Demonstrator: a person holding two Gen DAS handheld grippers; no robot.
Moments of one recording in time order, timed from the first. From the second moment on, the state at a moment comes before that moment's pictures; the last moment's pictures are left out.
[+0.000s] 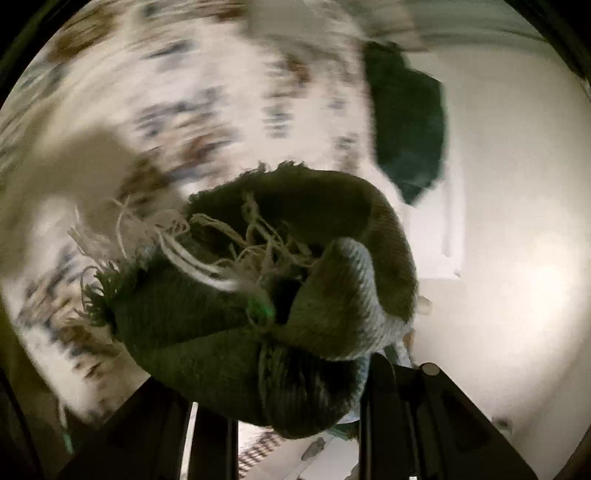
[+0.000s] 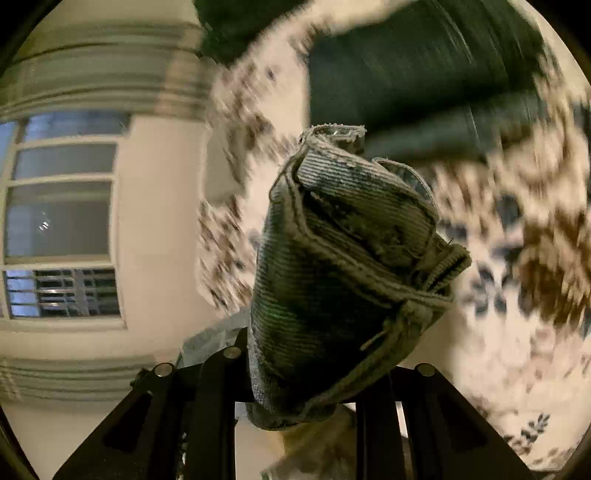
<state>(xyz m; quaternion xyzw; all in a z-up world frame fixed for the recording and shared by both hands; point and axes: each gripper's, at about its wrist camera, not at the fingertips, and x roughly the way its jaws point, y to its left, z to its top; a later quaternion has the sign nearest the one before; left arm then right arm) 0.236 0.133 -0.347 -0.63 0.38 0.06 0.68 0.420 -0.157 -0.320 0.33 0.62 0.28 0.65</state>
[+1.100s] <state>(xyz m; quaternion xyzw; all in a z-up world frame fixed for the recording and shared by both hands) 0.482 0.082 -0.470 -0.42 0.57 -0.10 0.69 0.555 -0.285 -0.391 0.44 0.54 0.07 0.71</state>
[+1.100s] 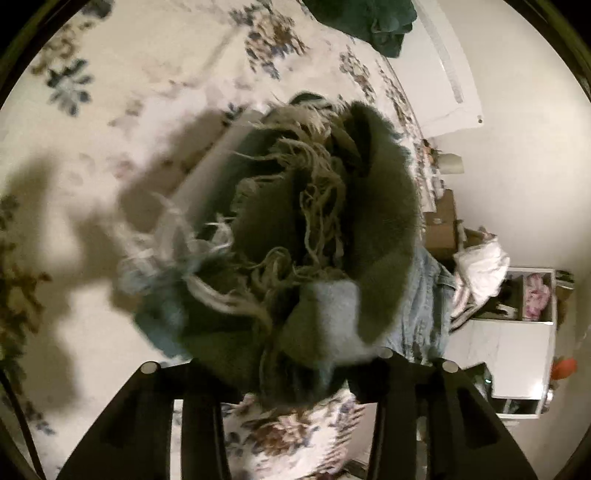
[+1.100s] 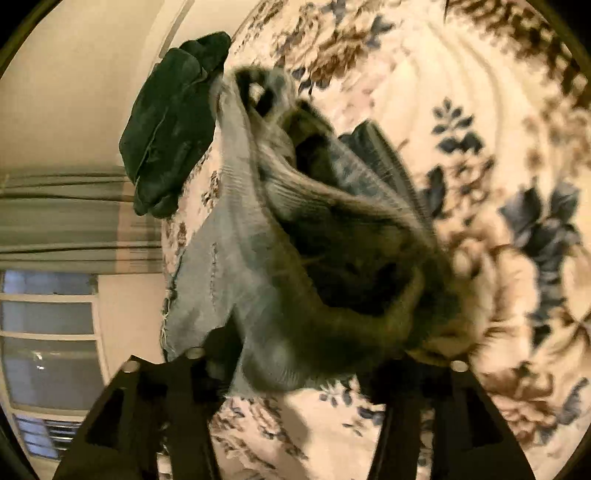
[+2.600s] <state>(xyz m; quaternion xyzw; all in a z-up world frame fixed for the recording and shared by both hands) 0.135 0.017 -0.031 -0.01 0.38 0.01 0.92 0.122 -0.136 0.120 -0.01 0.38 -0.06 0.92</state>
